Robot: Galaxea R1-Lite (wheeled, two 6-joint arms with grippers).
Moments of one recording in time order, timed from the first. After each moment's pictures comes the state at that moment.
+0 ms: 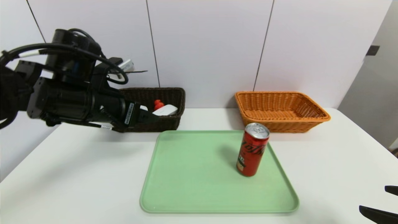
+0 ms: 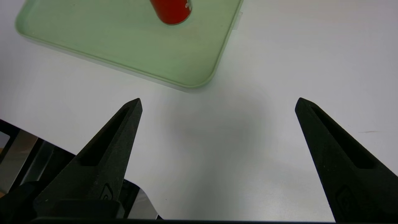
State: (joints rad) left arm -0.40 1.55 -1.20 0.21 -0.08 0.02; right arm 0.18 0.83 -0.65 0.42 0.24 0.00
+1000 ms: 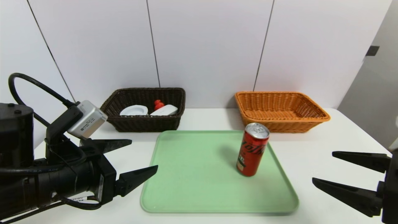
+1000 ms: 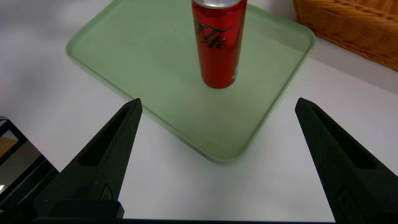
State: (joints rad) left arm -0.54 1.22 -0.59 -0.29 -0.18 0.04; right arm 0.39 1.03 -0.57 -0.05 0.25 -0.05
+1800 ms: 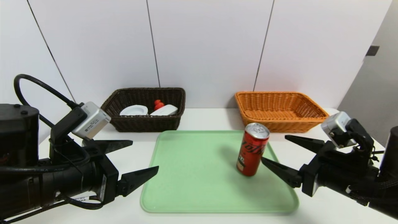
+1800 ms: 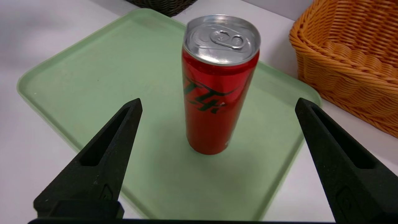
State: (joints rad) left arm -0.54 1.23 -0.59 -0.29 -0.18 0.05; right arm 0.50 1.41 -0.33 -0.86 0.13 -0.08
